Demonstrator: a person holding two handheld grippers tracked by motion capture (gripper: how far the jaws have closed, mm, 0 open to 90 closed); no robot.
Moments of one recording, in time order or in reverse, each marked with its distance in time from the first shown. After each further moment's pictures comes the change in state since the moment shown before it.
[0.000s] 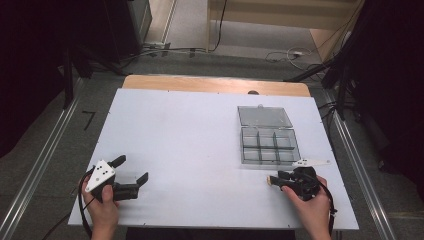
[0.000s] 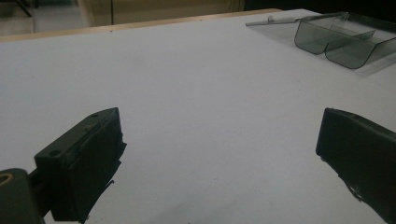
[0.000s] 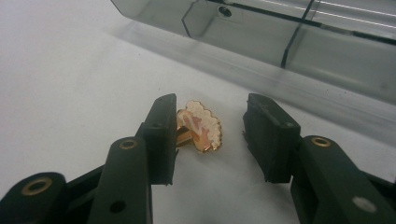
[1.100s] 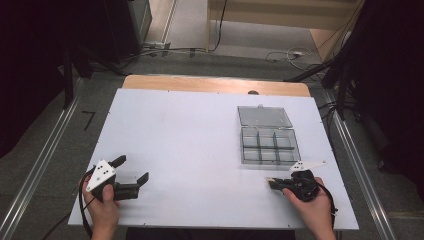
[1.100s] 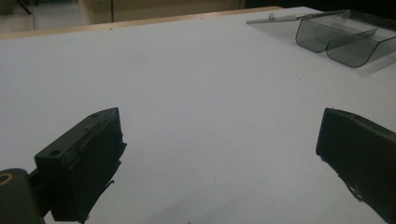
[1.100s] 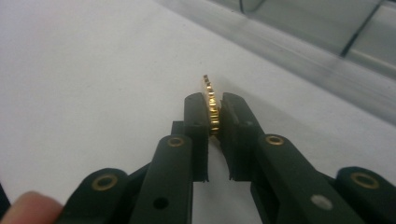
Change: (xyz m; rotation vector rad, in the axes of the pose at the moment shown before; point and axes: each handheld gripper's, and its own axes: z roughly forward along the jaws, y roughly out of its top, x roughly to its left) left arm 0.000 0.000 0.001 0.008 0.002 -0.001; right arm 0.002 -0.003 0.000 0.063 0.121 -0.132
